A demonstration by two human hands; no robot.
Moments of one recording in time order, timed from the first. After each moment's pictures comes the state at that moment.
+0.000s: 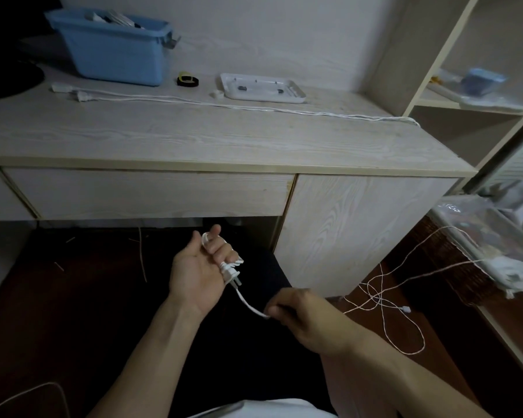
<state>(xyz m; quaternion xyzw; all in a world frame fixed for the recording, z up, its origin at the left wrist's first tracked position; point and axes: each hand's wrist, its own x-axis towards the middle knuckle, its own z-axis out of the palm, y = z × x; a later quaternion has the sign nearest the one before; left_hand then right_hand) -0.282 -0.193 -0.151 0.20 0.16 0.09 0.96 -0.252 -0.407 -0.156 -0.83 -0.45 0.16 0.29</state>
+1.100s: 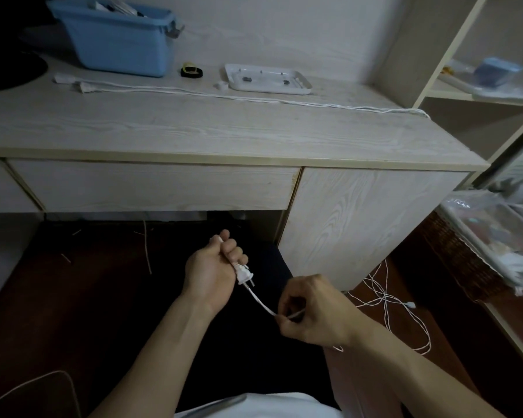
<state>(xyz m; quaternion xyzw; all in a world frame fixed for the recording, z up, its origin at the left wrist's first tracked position) -0.277 -0.204 -0.167 0.24 0.22 0.09 0.94 -0.250 -0.408 -0.146 -0.84 -0.45 0.12 0.29</state>
